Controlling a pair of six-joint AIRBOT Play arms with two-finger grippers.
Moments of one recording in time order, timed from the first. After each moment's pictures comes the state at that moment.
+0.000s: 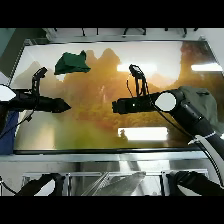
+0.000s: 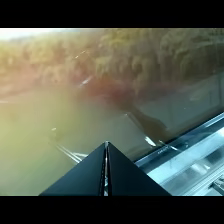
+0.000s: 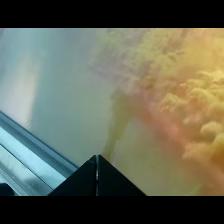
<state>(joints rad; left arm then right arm) 0.04 -1.11 1.13 0.95 -1.34 -1.24 0.56 -1.18 1.21 -1.02 0.92 1.67</state>
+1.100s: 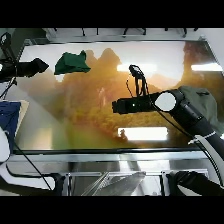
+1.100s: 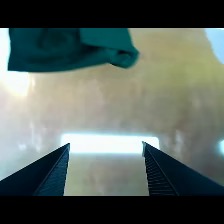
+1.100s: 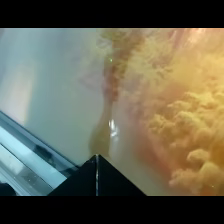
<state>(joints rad) 0.24 -1.64 1.72 0.98 -0.95 -1.22 0.56 -1.19 1.21 -1.01 0.92 1.67</state>
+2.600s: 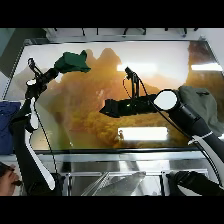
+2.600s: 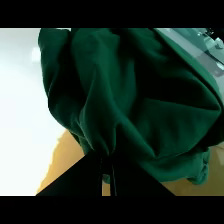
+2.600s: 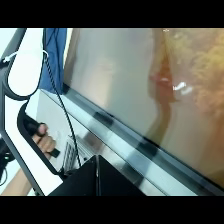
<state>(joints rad) 0.25 -2.38 2.12 0.20 -0.57 -0.68 0.58 -1.20 1.21 -0.67 0.92 1.68</state>
